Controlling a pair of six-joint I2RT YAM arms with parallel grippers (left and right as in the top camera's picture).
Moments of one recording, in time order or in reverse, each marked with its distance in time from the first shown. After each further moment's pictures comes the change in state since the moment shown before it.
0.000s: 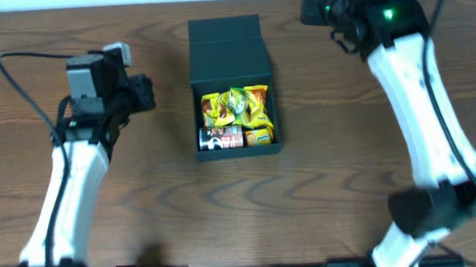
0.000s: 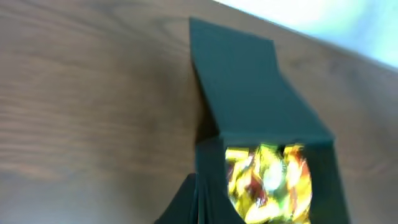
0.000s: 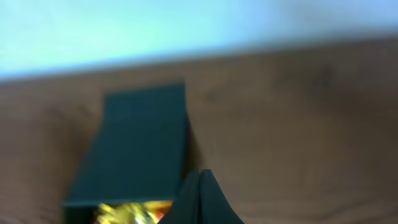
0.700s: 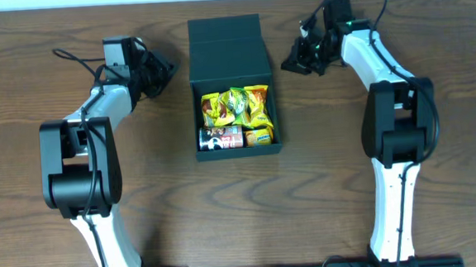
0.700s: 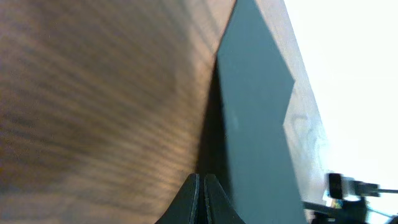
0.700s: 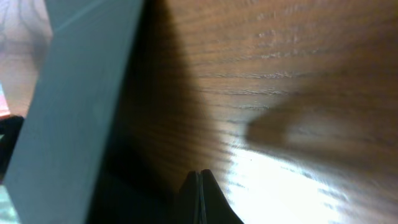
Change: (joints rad) left arm 0.000 0.639 0.271 0.303 0.198 -0.548; right arm -0.136 0.521 -0.058 0.183 -0.646 0.024
